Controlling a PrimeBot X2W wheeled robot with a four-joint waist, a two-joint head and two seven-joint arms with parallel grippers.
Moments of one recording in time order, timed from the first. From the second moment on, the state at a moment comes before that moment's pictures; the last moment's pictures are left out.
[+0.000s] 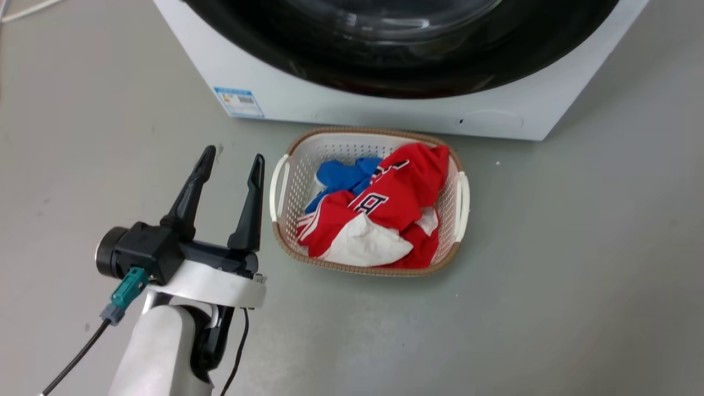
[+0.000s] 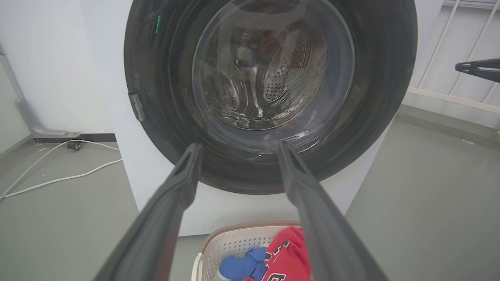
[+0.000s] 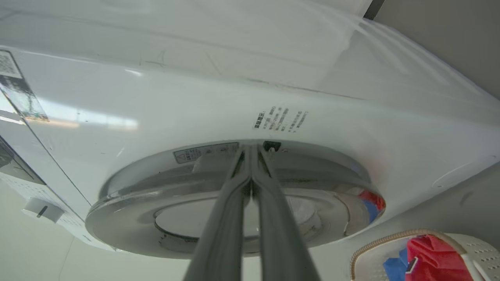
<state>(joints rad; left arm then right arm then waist) -0.28 0.15 -0.14 0.07 -0.25 -0.13 -0.26 -1.12 -0.34 -0.24 1.01 1.34 0.13 0.35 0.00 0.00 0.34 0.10</state>
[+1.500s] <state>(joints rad) -0.23 0.13 -0.18 0.13 -0.25 -0.13 -0.26 -1.03 -0.25 -0.05 0.93 1.15 0.13 0.87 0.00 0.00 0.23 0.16</state>
